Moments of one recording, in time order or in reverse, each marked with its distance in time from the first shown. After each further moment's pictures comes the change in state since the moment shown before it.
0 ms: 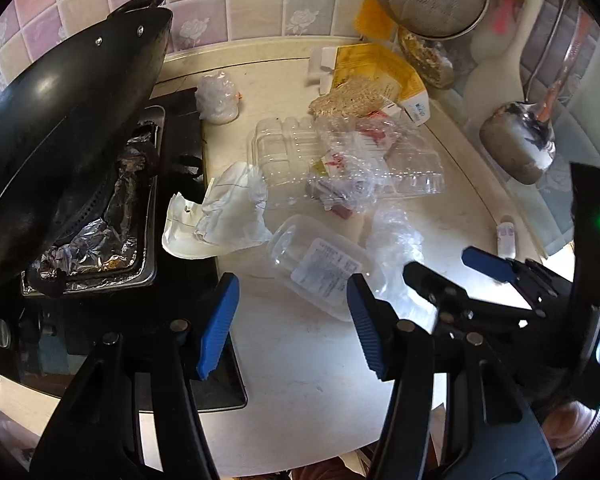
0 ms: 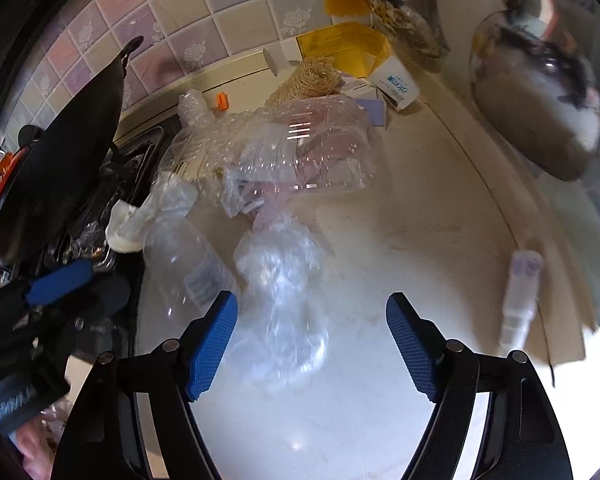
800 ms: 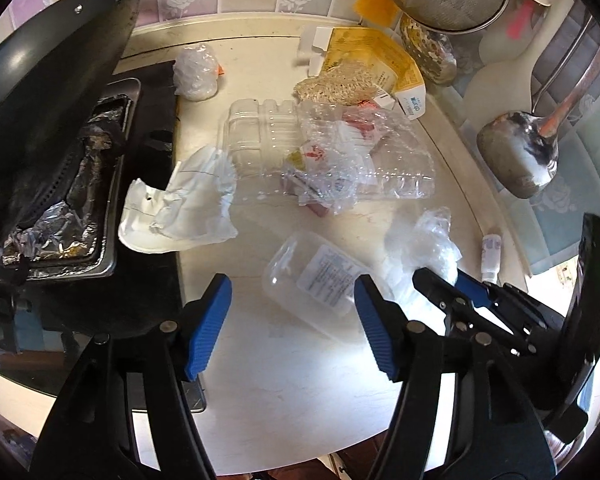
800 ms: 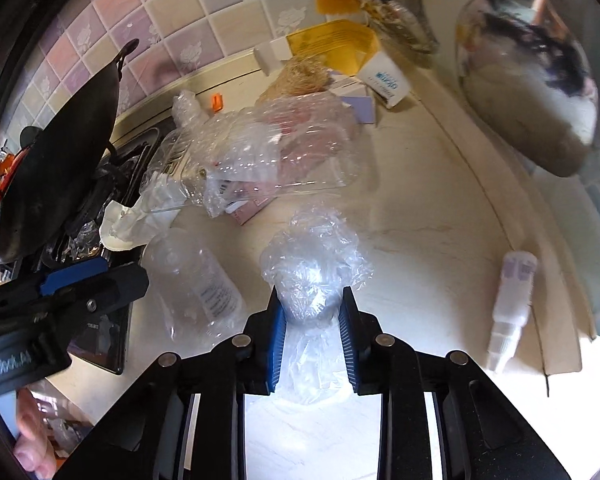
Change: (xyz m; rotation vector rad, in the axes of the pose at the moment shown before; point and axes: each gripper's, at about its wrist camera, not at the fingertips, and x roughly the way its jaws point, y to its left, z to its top) left arm 0.023 -0.009 0.013 -0.073 0.084 -0.096; right arm 0.000 -0.013 -0.004 0.000 -0.019 0.003
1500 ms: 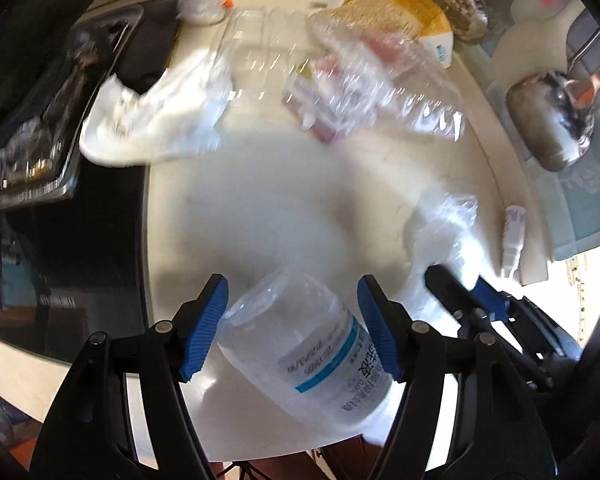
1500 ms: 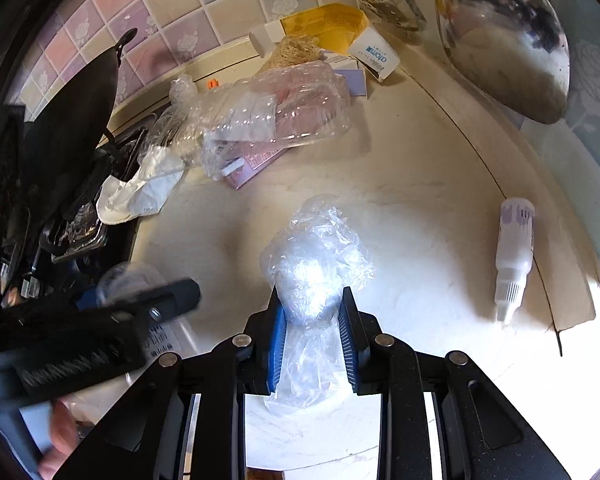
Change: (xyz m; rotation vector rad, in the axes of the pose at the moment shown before) left arm 0.047 -0.005 -0.041 -0.103 0.107 0.019; right arm 0.000 -0.003 -0.037 0.007 0.011 -0.022
